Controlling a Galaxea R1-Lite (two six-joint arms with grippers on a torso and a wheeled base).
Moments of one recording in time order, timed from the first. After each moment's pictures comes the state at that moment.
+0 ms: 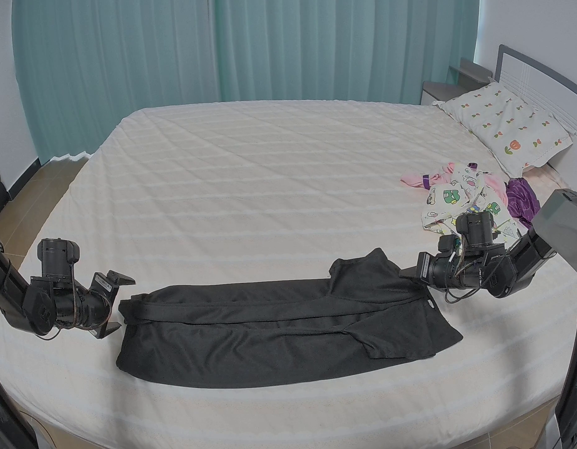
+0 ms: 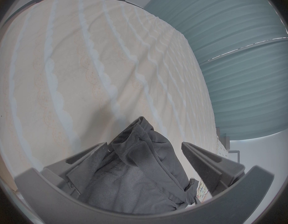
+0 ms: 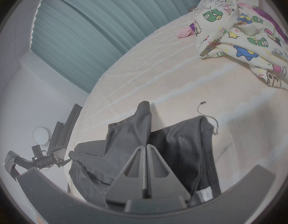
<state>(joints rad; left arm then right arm) 0.12 1.88 -0.57 -0.57 -0.22 -1.06 0.16 2.20 -1.00 -0.58 0.40 0.45</state>
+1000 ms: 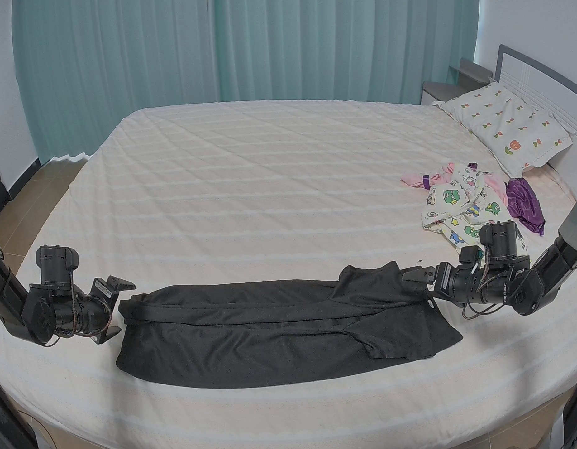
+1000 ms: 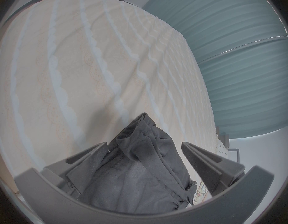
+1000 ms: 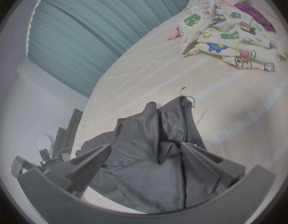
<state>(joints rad) 0.11 1.87 -0.51 -0.63 -0.22 -1.06 0.14 2.04 -0.74 -0.67 0.40 0.53</state>
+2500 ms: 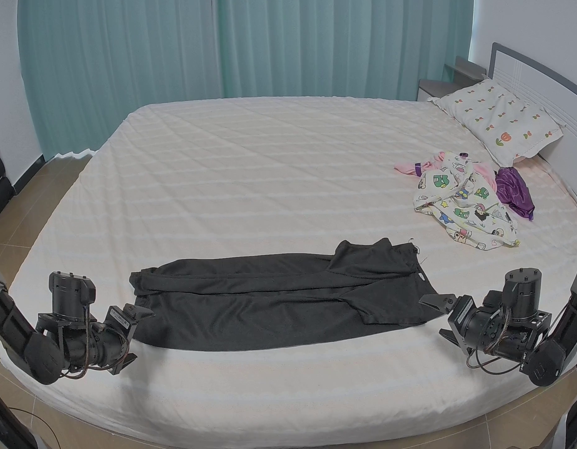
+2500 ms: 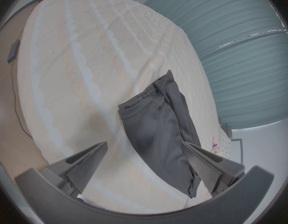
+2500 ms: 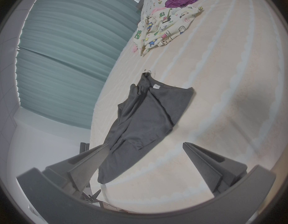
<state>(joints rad) -0.08 1.78 -0.29 -0.74 -0.11 -1.15 0.28 1.90 -0.21 -1.20 0.12 1.02</state>
